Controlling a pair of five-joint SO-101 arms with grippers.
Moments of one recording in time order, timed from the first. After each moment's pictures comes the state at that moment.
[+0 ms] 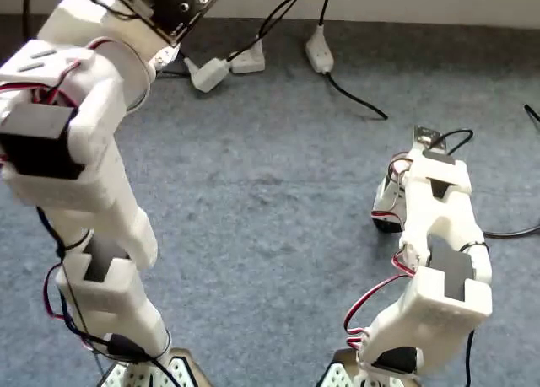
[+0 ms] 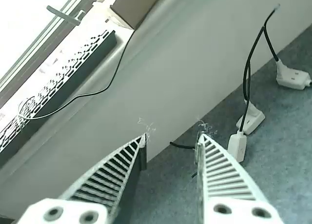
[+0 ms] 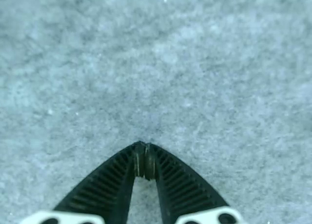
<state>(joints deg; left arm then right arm) 0.0 14.5 -89.9 102.0 -39.3 9.4 18.7 20.1 60.8 -3.0</state>
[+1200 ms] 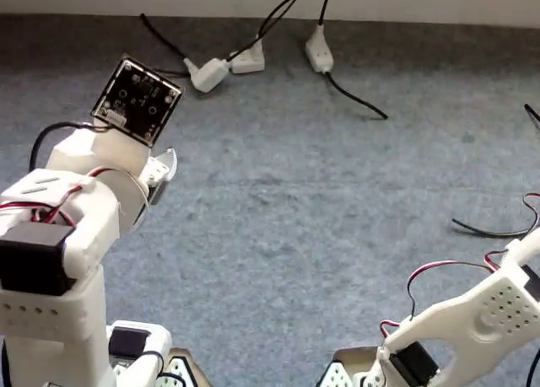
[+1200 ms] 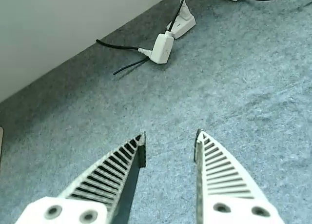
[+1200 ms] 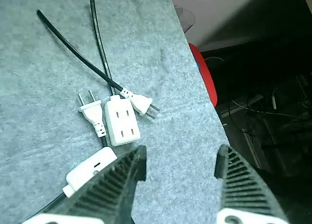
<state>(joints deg) -0.1 -46.7 5.4 88.3 -24.0 49.8 32.5 -49.2 62.1 41.3</state>
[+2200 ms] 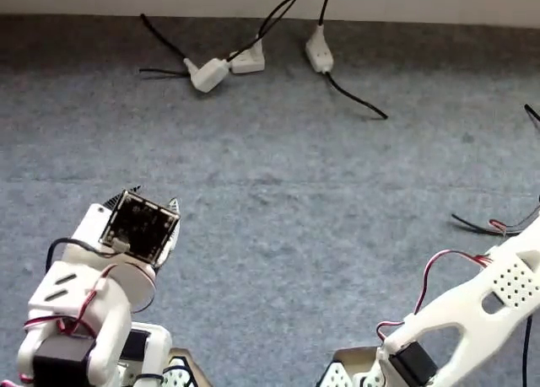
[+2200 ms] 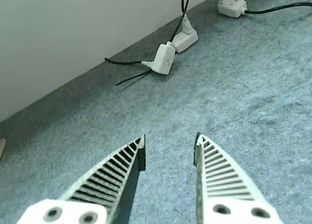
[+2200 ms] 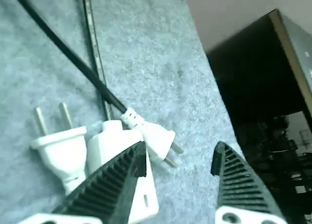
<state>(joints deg) 0.0 -86.7 49.8 74.9 -24.0 49.4 72.5 -61.8 27.7 52.1</state>
